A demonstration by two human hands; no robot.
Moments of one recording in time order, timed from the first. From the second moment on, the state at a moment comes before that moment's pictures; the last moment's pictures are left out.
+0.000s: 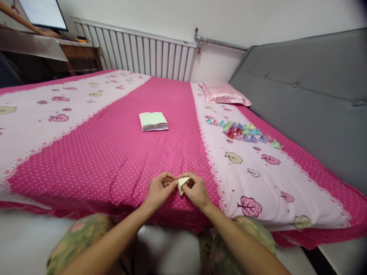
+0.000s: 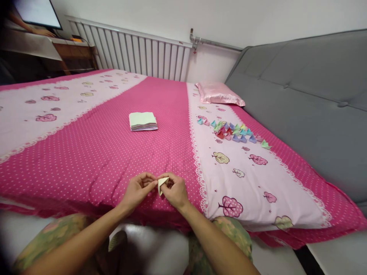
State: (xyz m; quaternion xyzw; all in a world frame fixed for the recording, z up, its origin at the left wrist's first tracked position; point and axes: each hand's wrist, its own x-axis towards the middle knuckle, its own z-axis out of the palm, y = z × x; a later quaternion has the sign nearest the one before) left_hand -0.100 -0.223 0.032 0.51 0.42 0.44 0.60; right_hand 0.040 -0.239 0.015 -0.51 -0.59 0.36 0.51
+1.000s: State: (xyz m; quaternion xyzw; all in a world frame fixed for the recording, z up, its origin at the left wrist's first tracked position) left_hand -0.101 -0.220 0.039 0.38 0.41 0.46 0.69; right_hand 0.044 -0.235 0.020 -0.48 -0.61 0.37 0.51
